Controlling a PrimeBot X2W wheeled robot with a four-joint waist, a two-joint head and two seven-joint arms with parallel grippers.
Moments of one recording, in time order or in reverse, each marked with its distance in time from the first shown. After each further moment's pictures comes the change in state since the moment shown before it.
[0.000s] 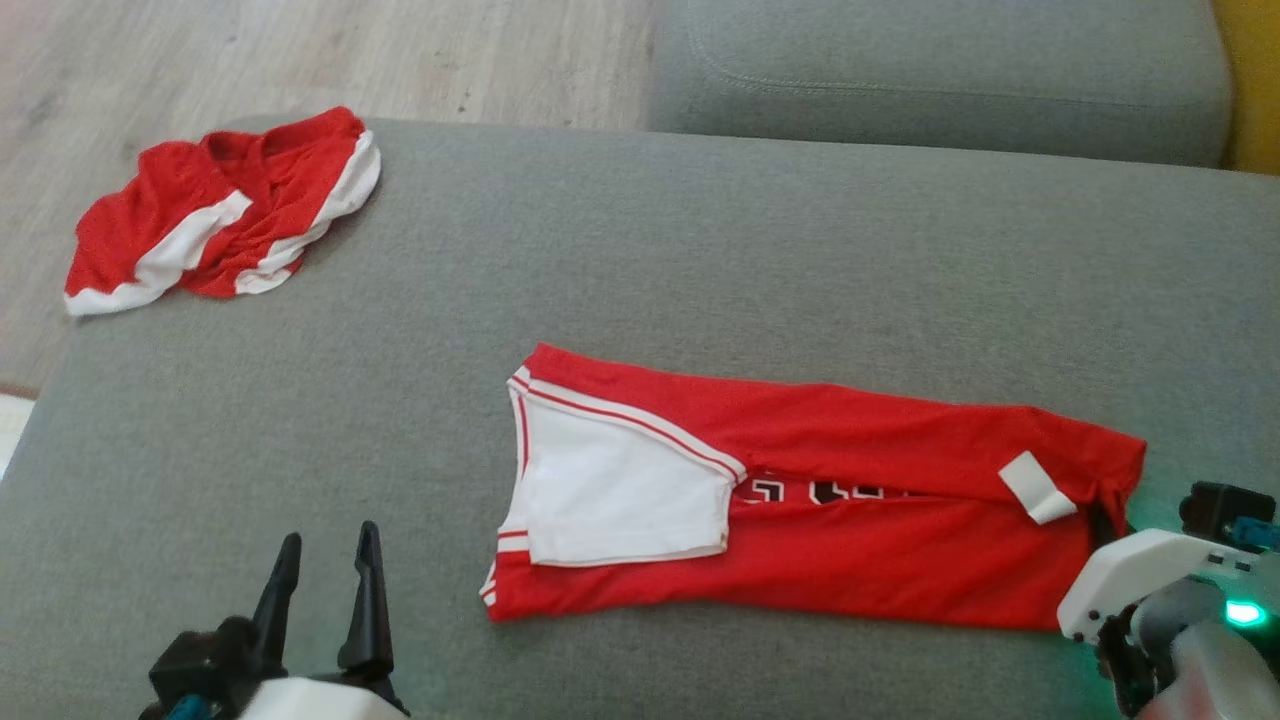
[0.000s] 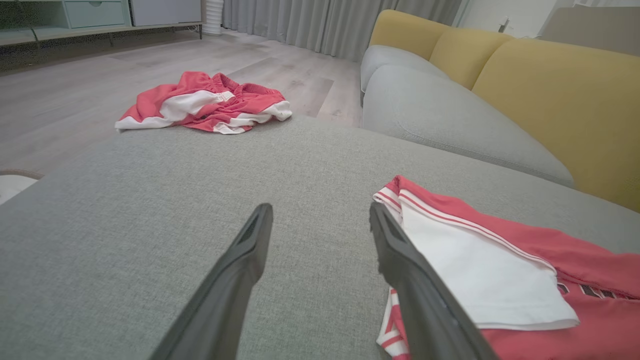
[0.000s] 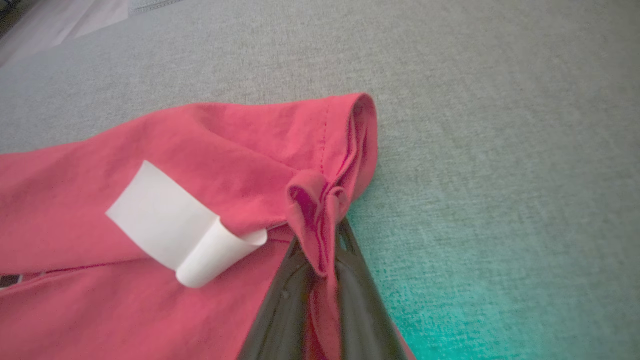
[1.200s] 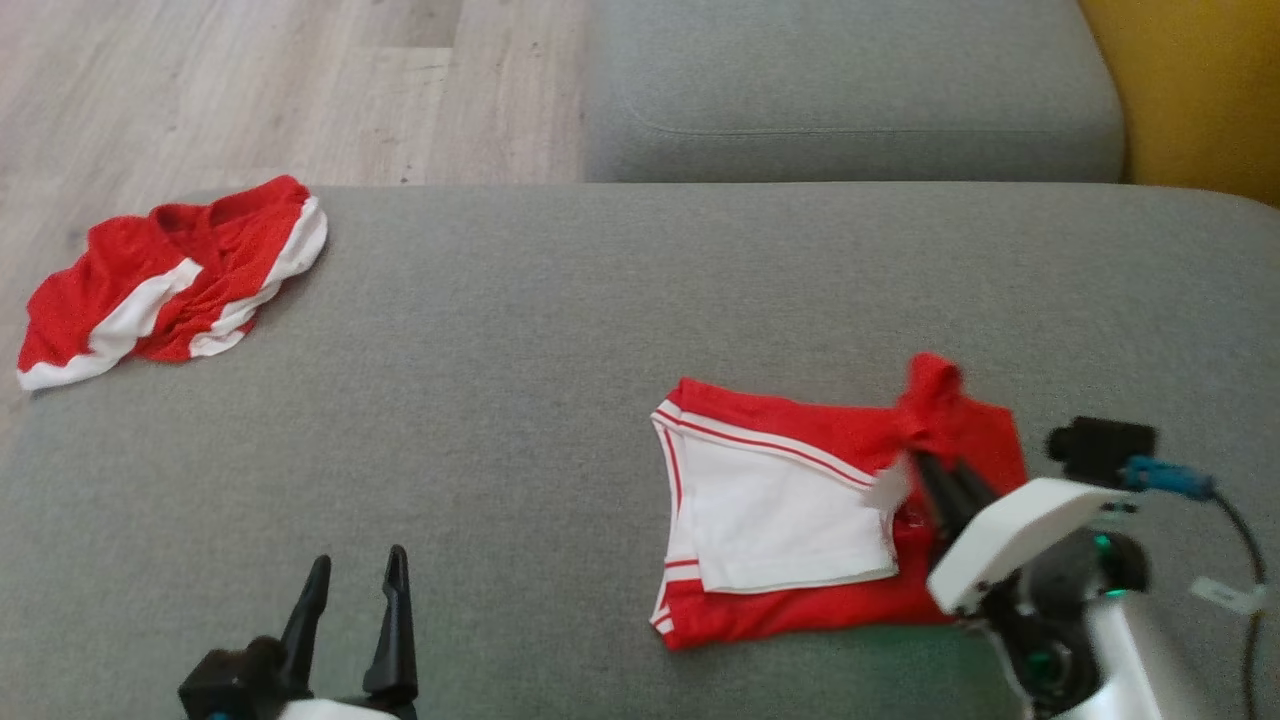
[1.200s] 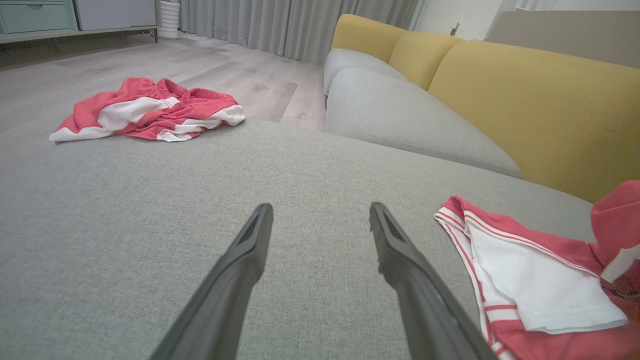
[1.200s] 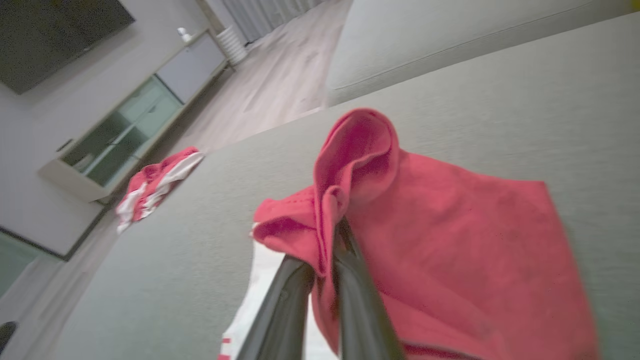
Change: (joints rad) left arm 0.021 -0.009 -0.038 -0.001 0.000 -0.008 0.002; right arm 0.186 0.063 0.358 -0.648 0.399 0.000 0.285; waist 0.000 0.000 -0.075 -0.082
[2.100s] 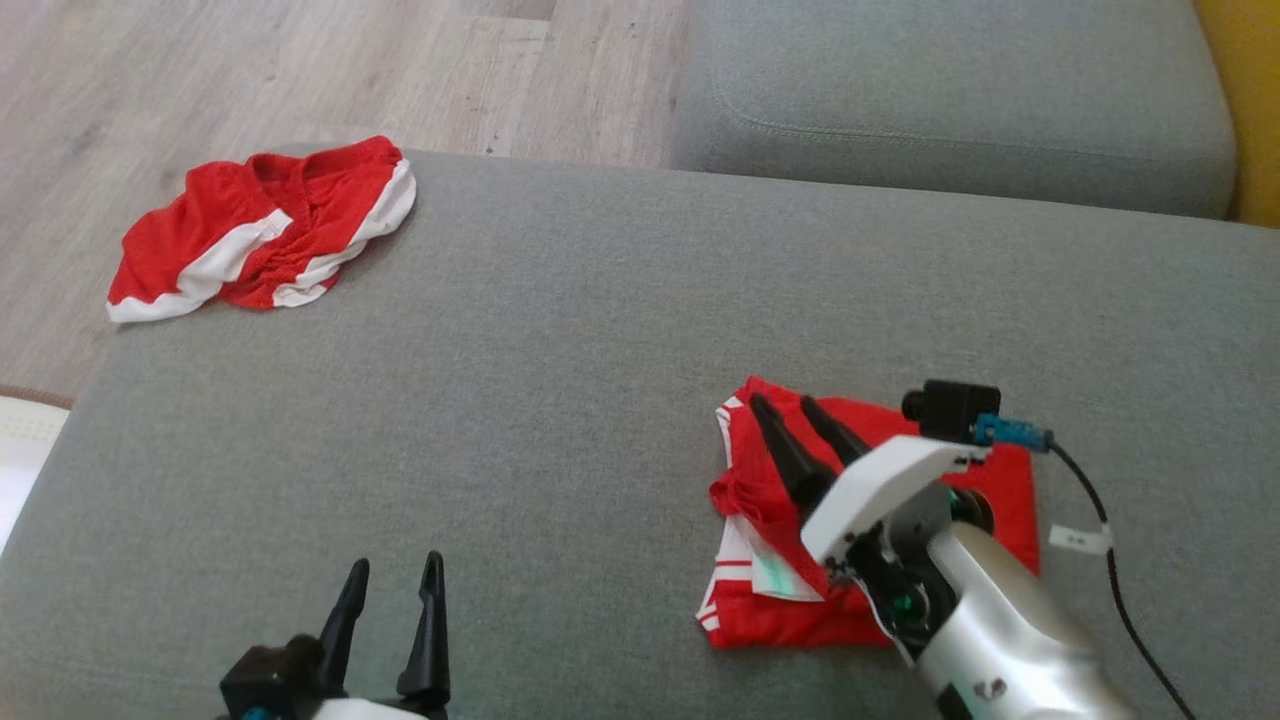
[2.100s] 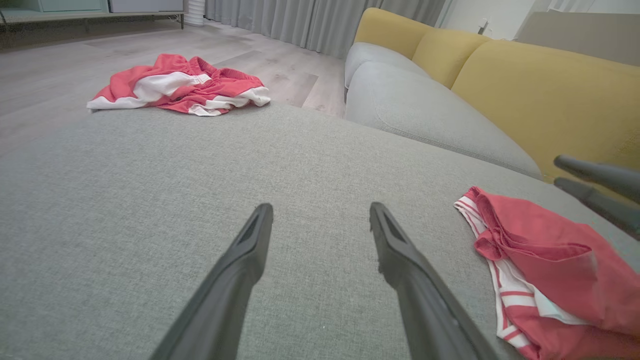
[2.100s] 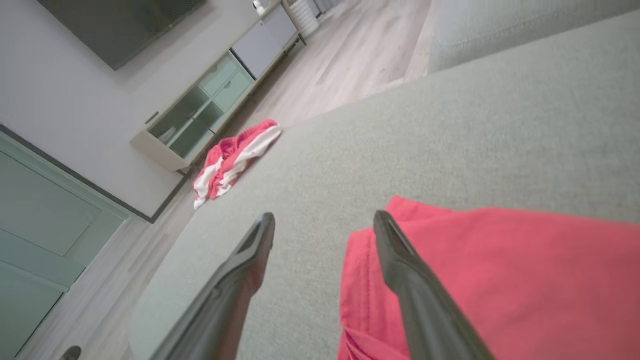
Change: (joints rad) left arm -0.030 -0.042 -0.037 0.062 0.008 -0.038 0.000; right arm -0.313 -0.002 0.414 0.496 0.304 0.000 -0.328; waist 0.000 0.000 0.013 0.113
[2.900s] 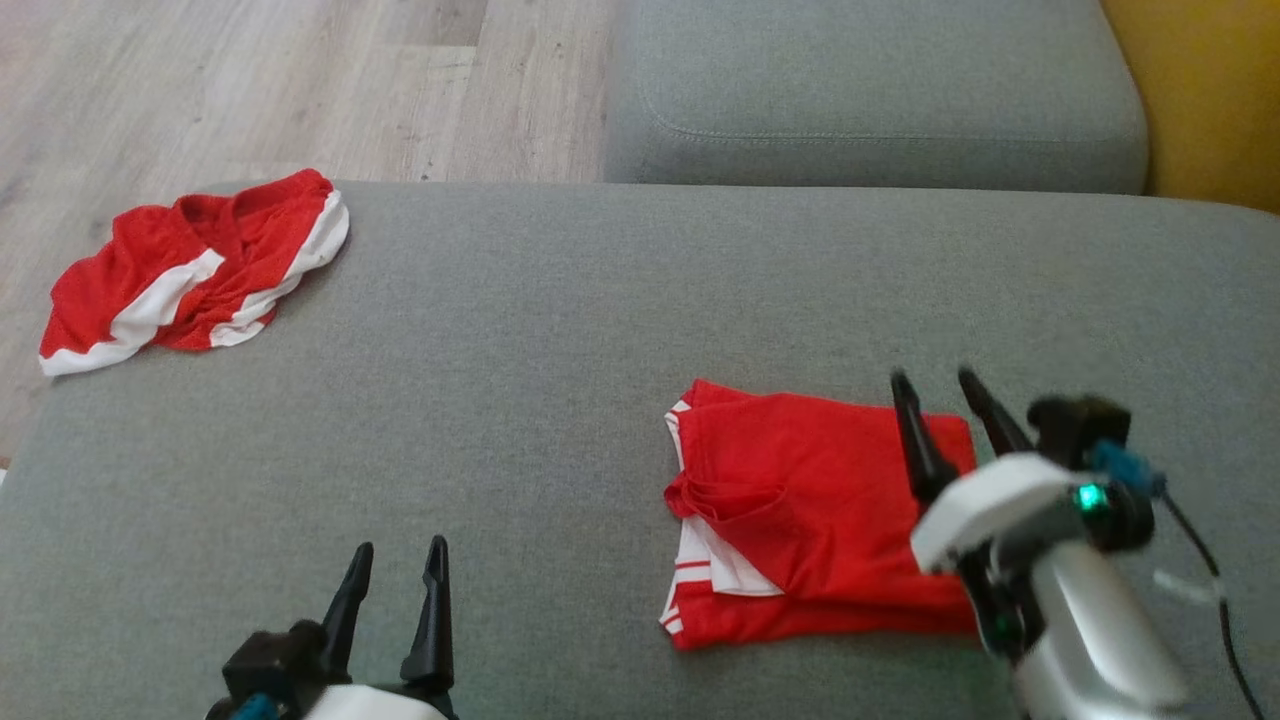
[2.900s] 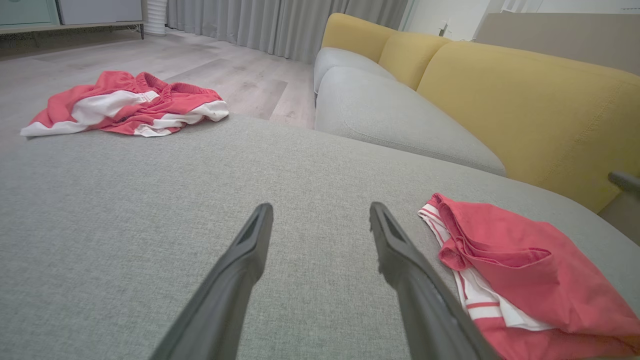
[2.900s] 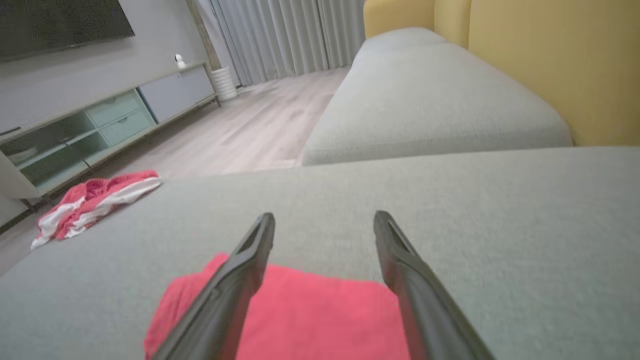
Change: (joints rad) left arm -0.025 -0.003 -0.007 0.002 0.003 -0.006 -0.001; right arm 0.088 -0.009 -0.356 -0.092 -0.525 0.000 -0.116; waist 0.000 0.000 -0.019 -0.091
